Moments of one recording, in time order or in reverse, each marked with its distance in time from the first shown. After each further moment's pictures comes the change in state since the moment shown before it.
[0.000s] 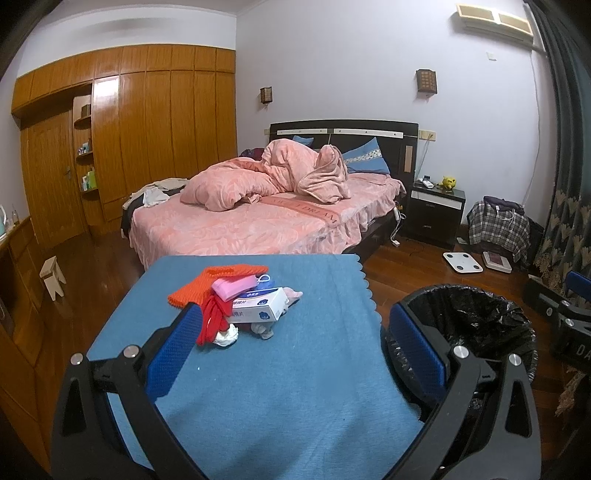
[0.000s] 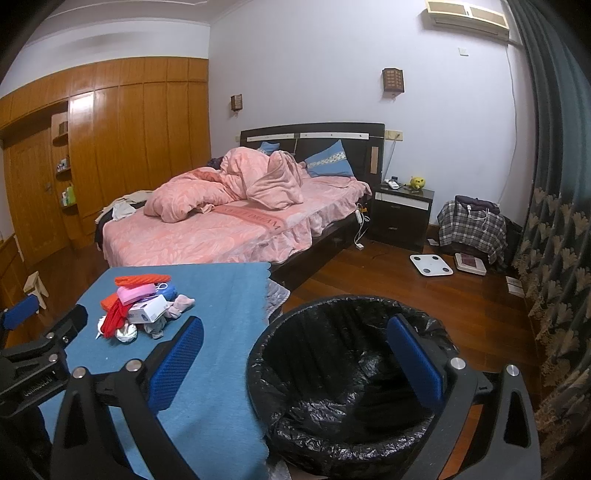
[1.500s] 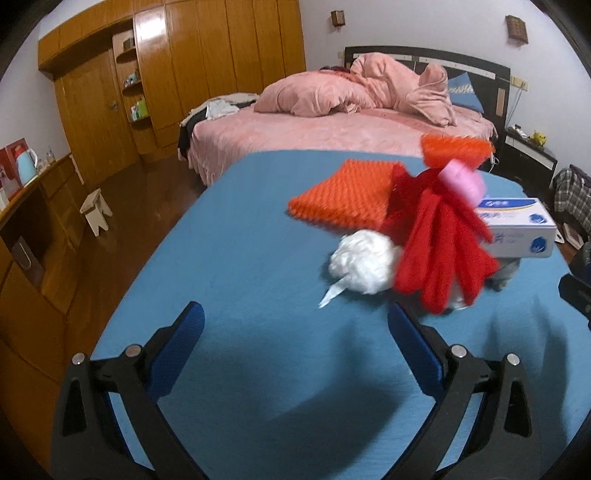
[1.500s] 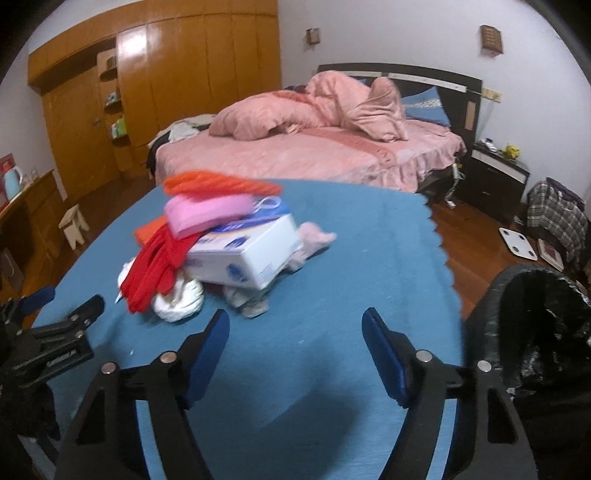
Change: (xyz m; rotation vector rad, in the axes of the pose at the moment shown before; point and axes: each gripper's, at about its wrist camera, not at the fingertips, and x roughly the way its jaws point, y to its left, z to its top) left arm 0.171 0.216 -0.070 -0.101 0.308 0.237; right arm 0.204 0.223 -0.069 -0.165 0.263 0.248
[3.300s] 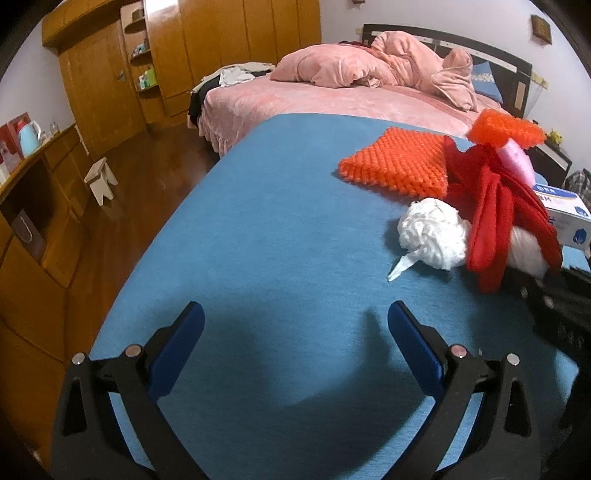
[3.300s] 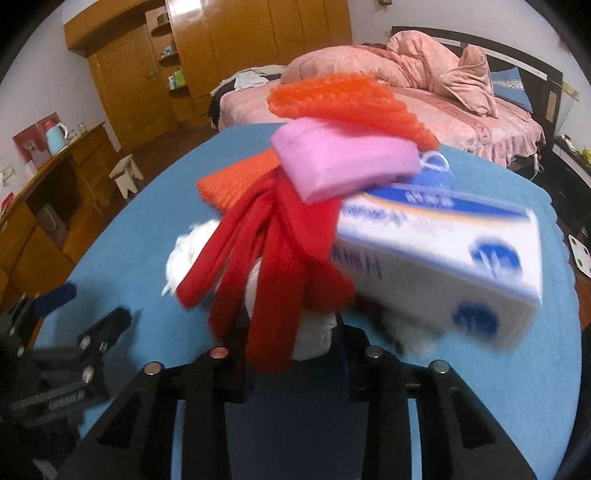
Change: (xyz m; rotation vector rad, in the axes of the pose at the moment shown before) left arm 0.039 0.039 -0.013 -0.041 0.106 0.011; right arm 0.077 0.071 0.000 -0.113 0.168 0.226
